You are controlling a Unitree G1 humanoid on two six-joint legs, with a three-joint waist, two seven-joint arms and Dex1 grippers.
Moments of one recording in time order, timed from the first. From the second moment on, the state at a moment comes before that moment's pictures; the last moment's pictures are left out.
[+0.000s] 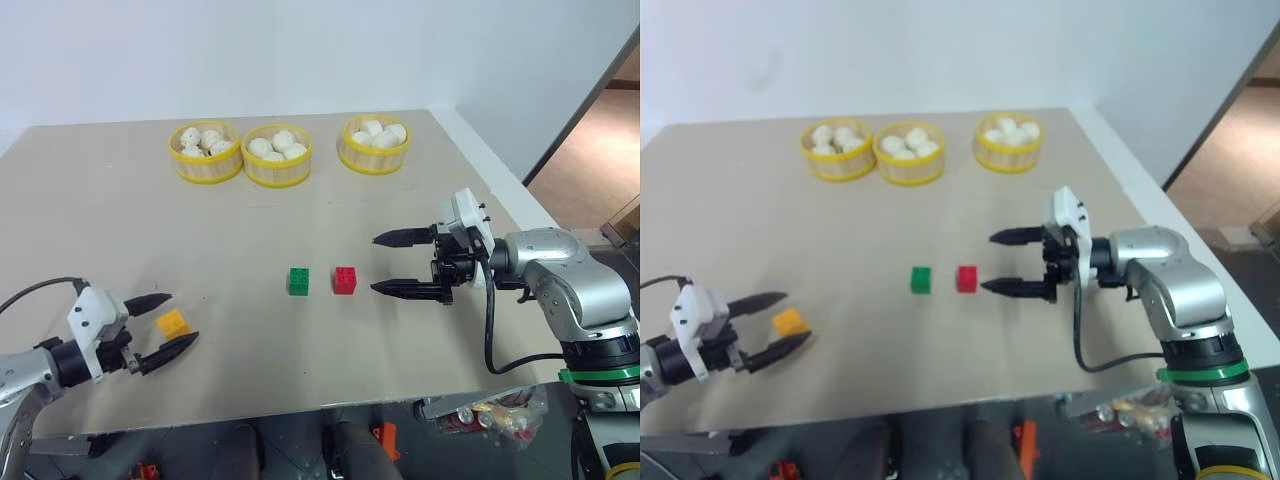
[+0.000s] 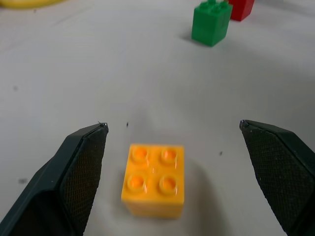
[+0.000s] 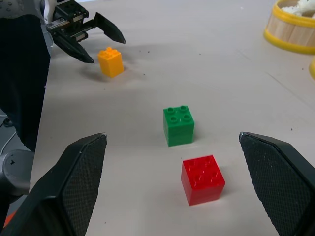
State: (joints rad) left arm 0.23 0.68 0.41 -0.30 -0.45 0.26 -1.04; right arm -0.56 -0.79 0.04 -0.09 0.53 0.53 1.27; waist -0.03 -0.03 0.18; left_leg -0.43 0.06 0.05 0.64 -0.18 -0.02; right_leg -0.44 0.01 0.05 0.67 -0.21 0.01
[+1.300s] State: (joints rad) left arm -0.02 0.69 0.17 -0.12 -0.36 0.16 -1.04; right arm -0.52 -0.78 0.07 -0.17 0.56 0.44 1.33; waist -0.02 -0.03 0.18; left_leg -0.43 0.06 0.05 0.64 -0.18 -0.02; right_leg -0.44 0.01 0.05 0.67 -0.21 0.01
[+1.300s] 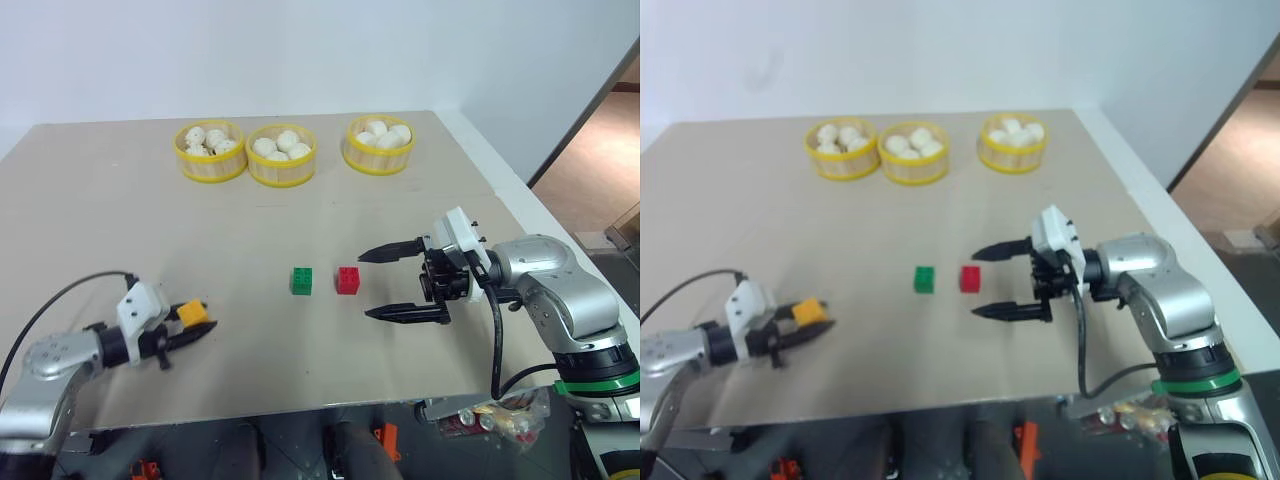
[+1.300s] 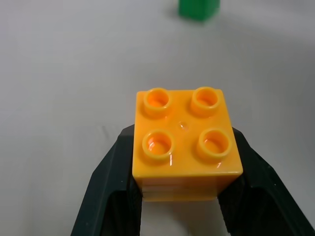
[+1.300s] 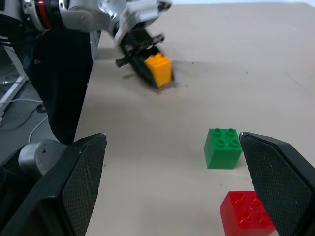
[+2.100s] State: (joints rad) left arm -0.57 0.56 -0.16 0.46 -0.22 -0.04 -1.32; right arm -0.42 -0.80 0.03 -0.22 0.52 0.44 1.23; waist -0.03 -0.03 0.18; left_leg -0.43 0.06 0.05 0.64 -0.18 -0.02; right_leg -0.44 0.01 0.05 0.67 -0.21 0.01
